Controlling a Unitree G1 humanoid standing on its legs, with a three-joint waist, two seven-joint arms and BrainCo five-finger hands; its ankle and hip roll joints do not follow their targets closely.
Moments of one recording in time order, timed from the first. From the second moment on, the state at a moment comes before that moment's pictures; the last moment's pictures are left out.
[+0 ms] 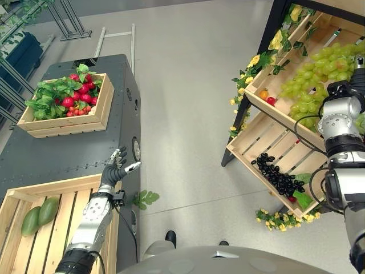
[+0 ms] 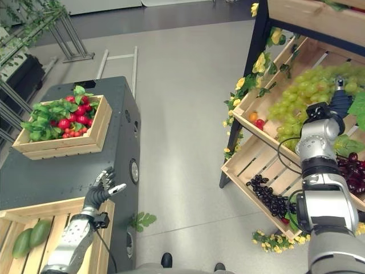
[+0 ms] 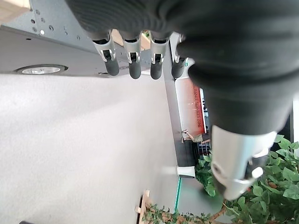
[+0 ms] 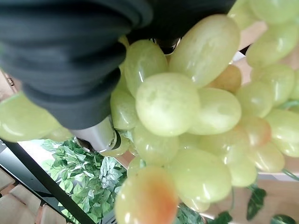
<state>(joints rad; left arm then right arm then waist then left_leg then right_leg) 0.15 0.45 -0.14 0.26 -0.39 -0.21 0.07 -0.84 -0.71 0.00 0.95 1.23 -0.33 -0.30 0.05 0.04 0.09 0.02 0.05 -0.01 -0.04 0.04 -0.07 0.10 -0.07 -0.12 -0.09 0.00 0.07</state>
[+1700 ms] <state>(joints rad) 0.15 0.48 -0.13 0.26 -0.36 -0.23 0.06 -0.88 -0.94 0.48 0.88 -0.03 -0.06 -0.24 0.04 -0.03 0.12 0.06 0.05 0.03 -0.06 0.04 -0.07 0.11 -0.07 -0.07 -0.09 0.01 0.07</state>
